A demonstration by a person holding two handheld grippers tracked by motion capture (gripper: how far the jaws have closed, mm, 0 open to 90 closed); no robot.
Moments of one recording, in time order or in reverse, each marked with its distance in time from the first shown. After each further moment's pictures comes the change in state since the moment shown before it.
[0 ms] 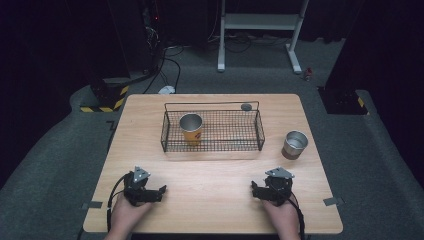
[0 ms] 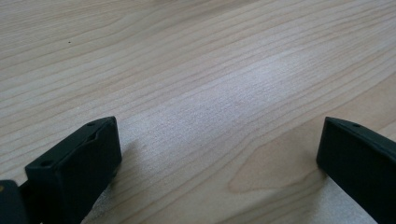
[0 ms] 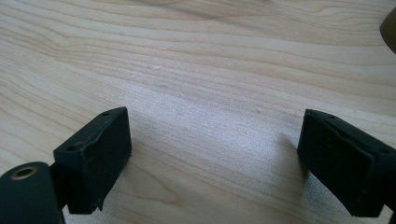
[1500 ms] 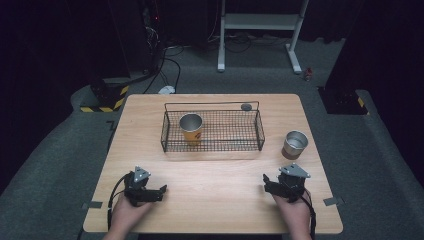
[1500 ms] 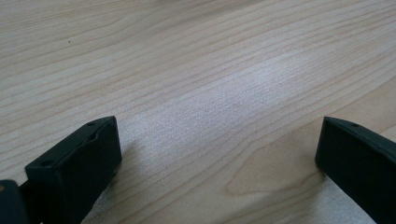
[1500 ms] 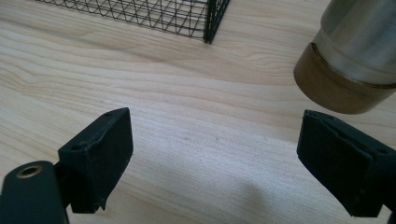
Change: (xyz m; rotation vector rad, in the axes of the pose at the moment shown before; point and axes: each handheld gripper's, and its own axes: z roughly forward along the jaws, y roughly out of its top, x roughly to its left) left arm -0.002 0.000 0.000 -0.002 0.005 -0.009; right arm -0.032 0.005 -0.019 -0.117 -0.046 -0.014
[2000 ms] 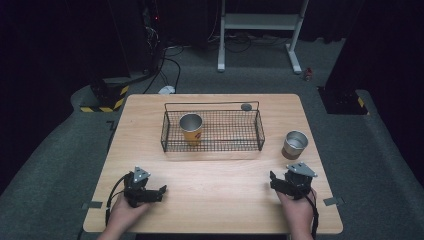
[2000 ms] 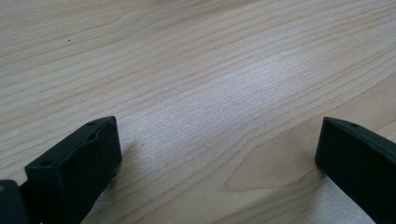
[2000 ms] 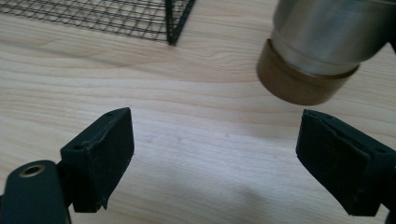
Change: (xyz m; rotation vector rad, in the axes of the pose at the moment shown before) left arm 0.001 -0.001 -0.001 0.003 -0.005 0.002; right arm -0.016 0.000 -0.002 -0.011 -0.077 0.064
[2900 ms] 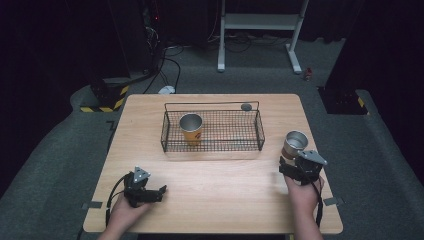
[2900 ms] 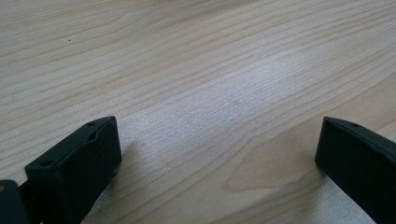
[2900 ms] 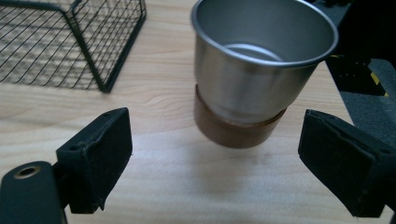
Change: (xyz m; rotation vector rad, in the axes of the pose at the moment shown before) left arm 0.000 0.000 0.000 0.002 0.001 0.004; right arm -0.035 0.025 0.019 -0.052 -0.097 0.088
